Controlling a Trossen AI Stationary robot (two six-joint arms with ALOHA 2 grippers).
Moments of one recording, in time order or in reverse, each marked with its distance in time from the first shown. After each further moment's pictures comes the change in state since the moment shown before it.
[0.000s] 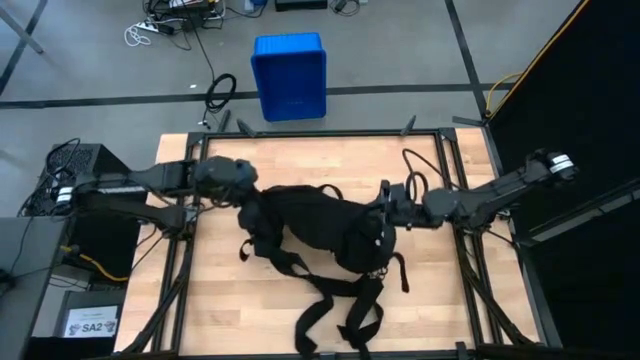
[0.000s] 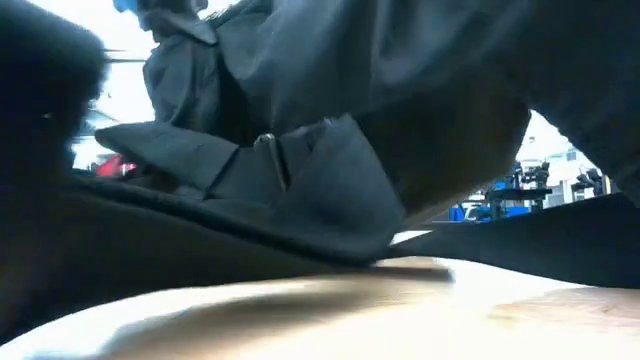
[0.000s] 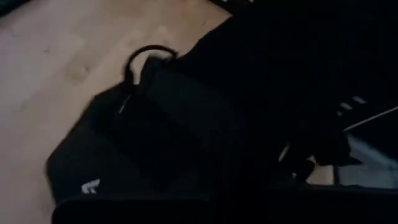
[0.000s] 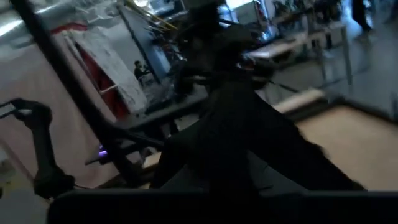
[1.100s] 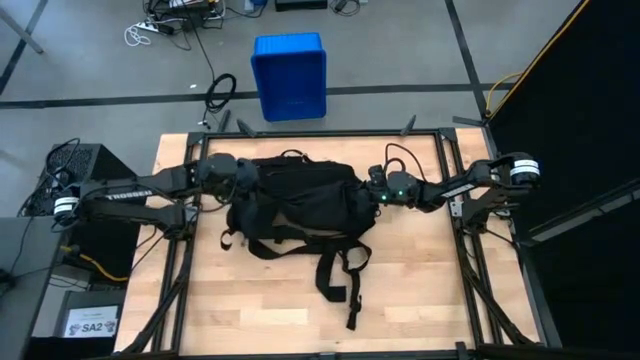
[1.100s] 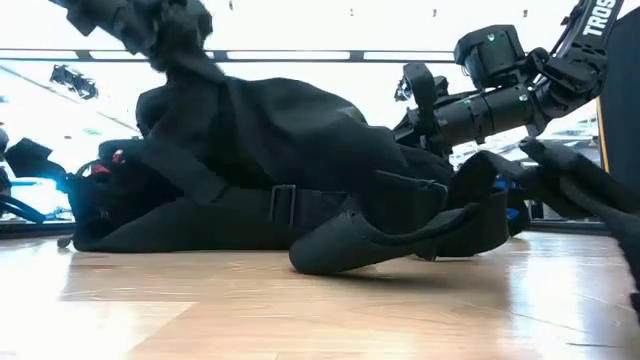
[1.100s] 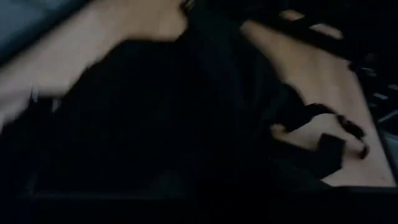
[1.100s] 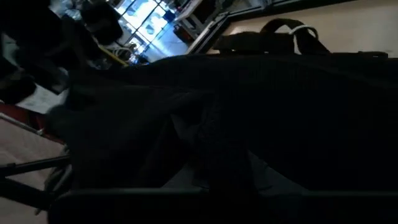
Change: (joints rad) left arm 0.123 0.025 -0.095 0.208 0.094 0.291; right arm -0.444 0.416 -0.264 0.468 -0.313 0.379
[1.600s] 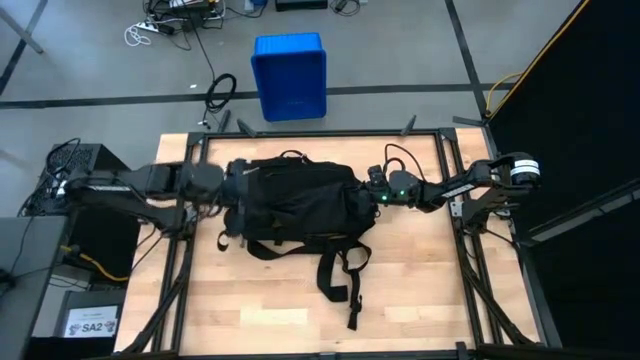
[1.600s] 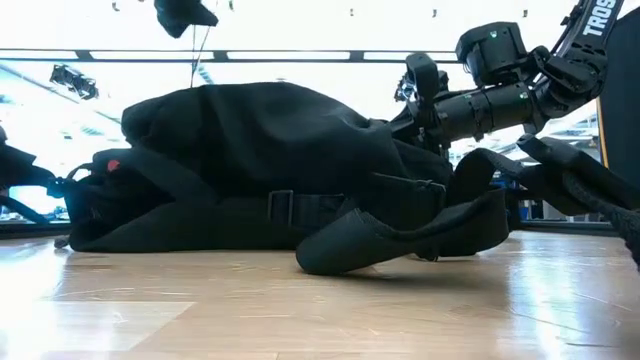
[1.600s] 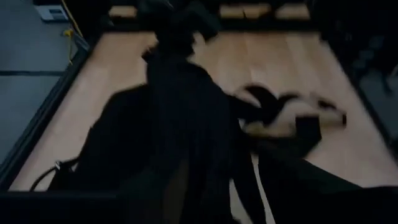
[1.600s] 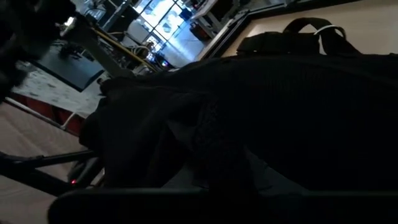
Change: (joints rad) left arm -0.358 0.023 0.242 -0.321 -0.343 0.134; right arm 0.001 0.000 0.000 0.041 -0.051 0.006
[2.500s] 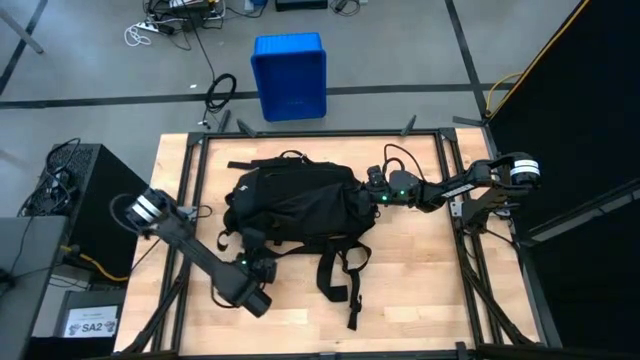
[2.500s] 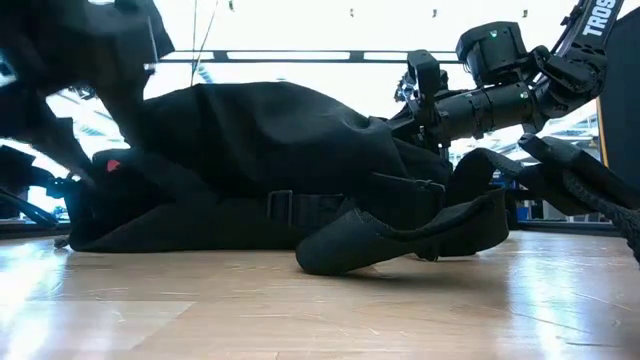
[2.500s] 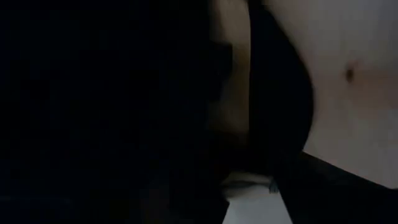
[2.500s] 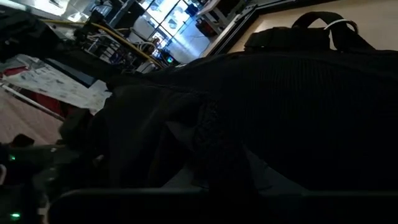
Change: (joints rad) left arm -0.521 0.914 0.212 -0.638 -0.504 -0.414; right arm 0.002 0.000 0.001 0.004 -0.031 0.003
